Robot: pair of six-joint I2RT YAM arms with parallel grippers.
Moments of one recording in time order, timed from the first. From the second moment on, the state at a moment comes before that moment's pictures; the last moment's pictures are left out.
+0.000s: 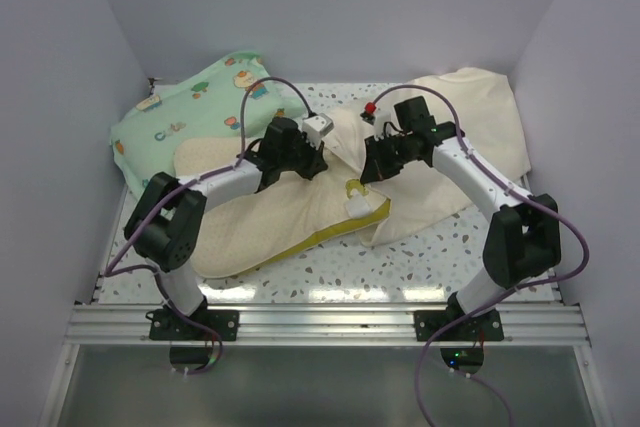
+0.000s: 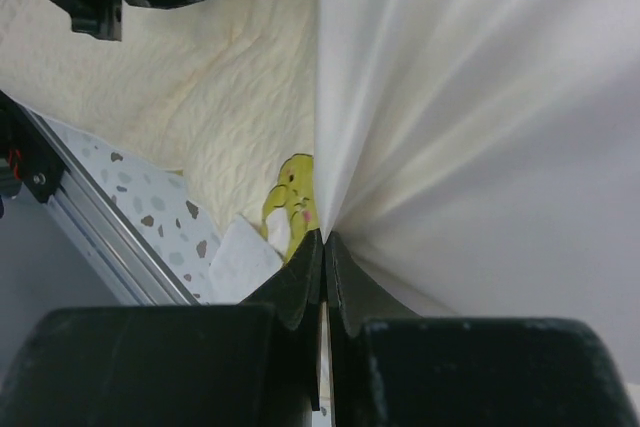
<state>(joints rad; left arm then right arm) -0.51 1.76 1.11 0.07 0.40 0.02 0.36 1.62 1.32 -0.71 -0.54 -0.01</state>
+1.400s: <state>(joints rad) -0.58 1.37 0.89 0.14 0.47 0.16 0.33 1.72 1.32 -0.53 -0.65 0.26</state>
